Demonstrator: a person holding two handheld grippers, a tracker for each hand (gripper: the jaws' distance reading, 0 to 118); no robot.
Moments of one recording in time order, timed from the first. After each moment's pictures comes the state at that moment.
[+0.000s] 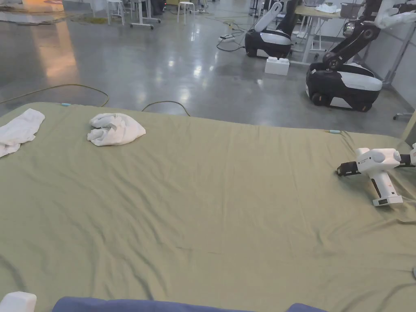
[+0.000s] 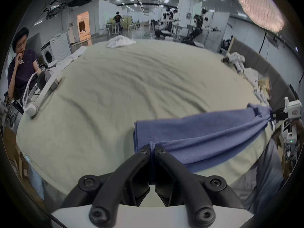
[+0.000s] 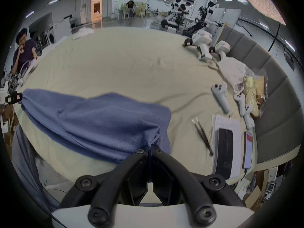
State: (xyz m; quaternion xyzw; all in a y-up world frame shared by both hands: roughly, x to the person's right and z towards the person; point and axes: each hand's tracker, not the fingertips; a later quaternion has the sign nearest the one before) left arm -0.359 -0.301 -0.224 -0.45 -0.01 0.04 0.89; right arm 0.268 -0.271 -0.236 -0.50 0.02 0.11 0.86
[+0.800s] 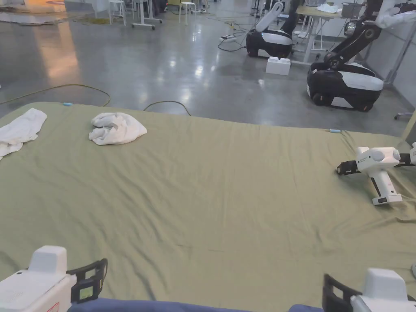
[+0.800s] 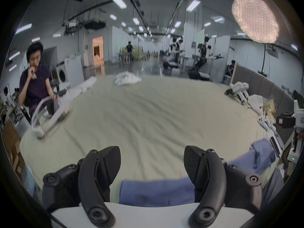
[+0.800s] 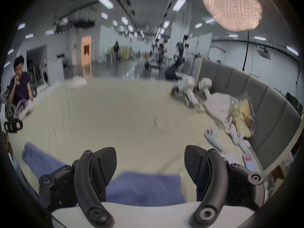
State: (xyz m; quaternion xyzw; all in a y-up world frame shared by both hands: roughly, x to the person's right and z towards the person) left arm -0.291 -0.240 -0.262 -0.26 0.05 0.03 0.96; right arm 0.201 -0.208 -0.266 -0.24 -0.03 0.05 0.97
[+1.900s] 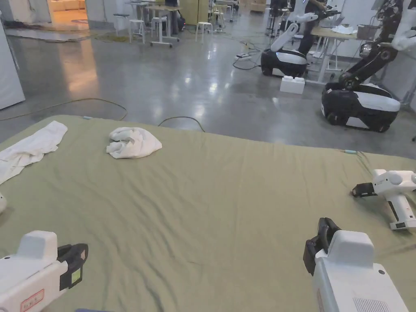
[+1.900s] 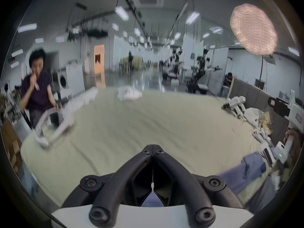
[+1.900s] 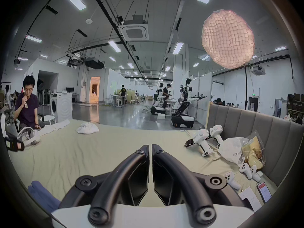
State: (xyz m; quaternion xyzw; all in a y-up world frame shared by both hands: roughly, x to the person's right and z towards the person) left arm -0.337 -0.204 -0.238 -0.28 0.03 0.08 0.96; right arm 0.122 -0.165 -0.296 -0.06 0.00 0.05 1.00
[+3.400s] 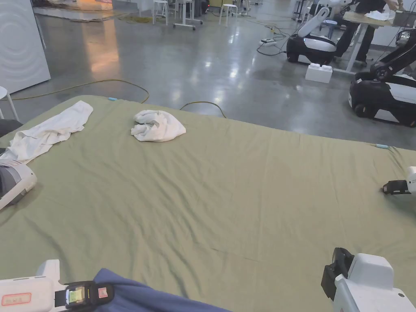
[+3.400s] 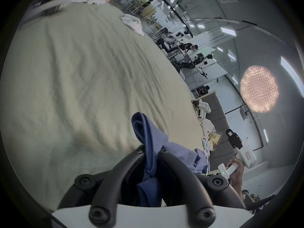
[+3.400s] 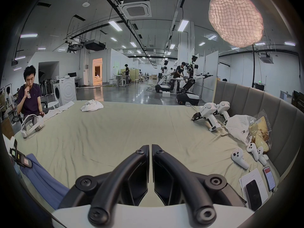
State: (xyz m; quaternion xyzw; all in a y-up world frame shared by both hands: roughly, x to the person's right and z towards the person) left arm -0.412 -0.279 -0.237 -0.38 -0.12 0.41 0.82; right arm 0.116 -0.207 -0.299 -0.17 0.02 0.04 0.98
